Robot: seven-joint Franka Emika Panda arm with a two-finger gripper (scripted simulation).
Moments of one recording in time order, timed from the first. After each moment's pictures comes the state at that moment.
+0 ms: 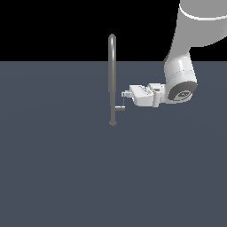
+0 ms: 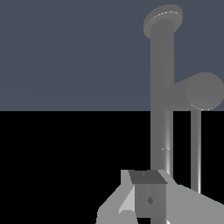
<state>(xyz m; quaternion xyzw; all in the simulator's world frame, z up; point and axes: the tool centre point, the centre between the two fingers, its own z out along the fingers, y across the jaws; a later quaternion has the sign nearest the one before) 0.100 -0.044 0.150 -0.50 0.50 0.50 0.50</state>
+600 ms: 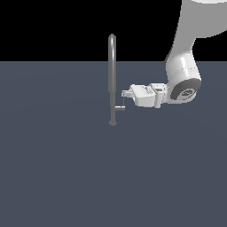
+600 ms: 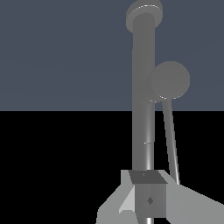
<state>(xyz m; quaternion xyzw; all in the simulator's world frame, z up) 0.081 -0.044 0.156 -0.50 0.50 0.50 0.50</state>
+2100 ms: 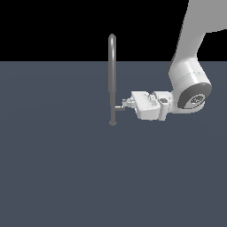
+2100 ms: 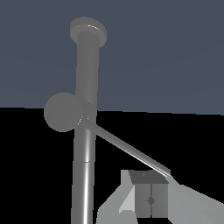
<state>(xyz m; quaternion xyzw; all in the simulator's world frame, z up) 0.022 -0.043 0.137 -0.51 0.49 0.49 0.51</state>
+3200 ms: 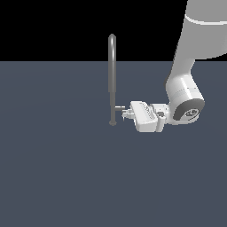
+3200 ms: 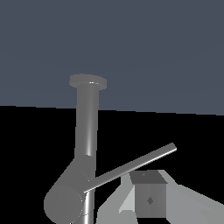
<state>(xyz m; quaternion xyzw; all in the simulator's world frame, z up) 0.023 -0.043 0.087 -0.51 0.49 0.49 0.51</state>
